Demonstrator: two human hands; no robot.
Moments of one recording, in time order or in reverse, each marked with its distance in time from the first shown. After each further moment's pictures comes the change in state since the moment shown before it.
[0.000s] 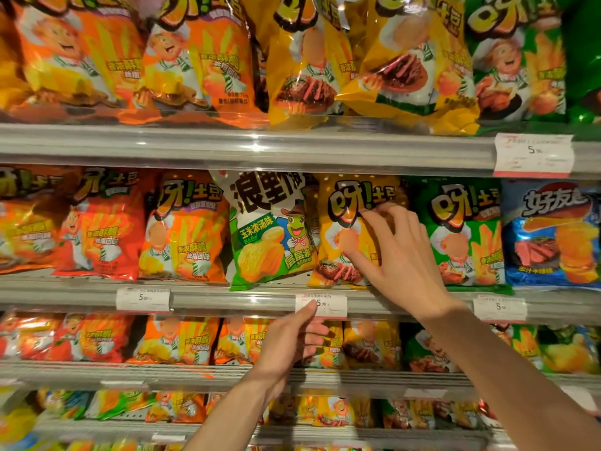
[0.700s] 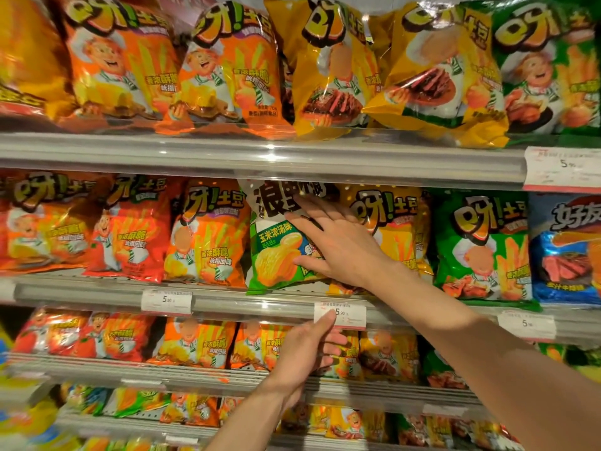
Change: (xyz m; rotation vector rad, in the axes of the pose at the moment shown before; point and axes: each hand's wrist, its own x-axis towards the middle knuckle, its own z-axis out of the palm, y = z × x) left_hand -0.004 0.003 -0.002 0.083 -0.009 0.019; right_hand 0.074 -0.068 0.041 -0.020 -0.264 -0.416
